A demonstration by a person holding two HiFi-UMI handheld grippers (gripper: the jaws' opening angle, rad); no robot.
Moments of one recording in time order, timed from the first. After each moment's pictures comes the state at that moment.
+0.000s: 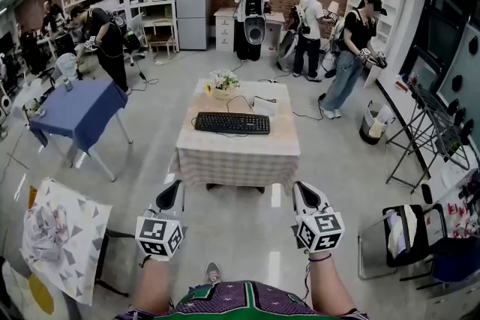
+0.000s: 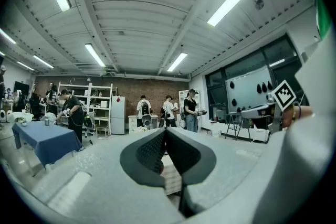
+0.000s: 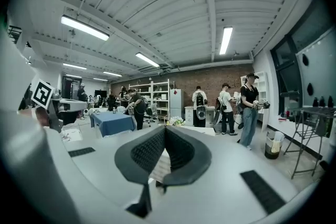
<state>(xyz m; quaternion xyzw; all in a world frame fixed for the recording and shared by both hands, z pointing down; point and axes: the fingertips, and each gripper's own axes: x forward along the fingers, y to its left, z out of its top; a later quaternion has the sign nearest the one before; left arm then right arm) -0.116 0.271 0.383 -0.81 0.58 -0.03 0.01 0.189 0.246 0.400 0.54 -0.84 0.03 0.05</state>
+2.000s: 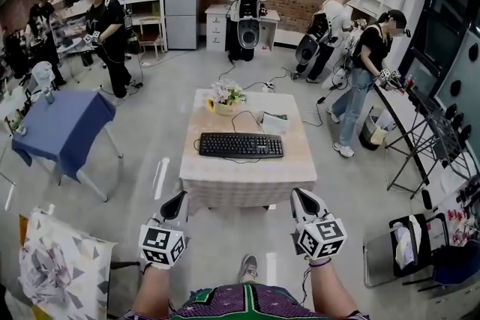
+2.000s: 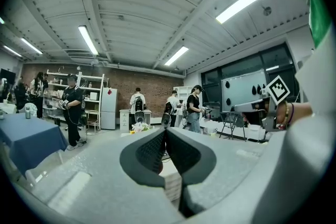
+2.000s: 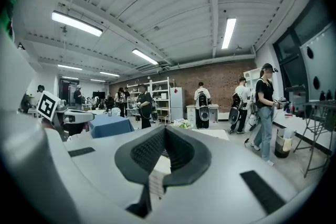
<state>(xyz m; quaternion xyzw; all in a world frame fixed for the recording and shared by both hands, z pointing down) -0.210 0.076 0.425 -0.85 0.53 -0.04 -0.02 0.076 0.069 0.411 0.54 -0.84 0.05 0.05</state>
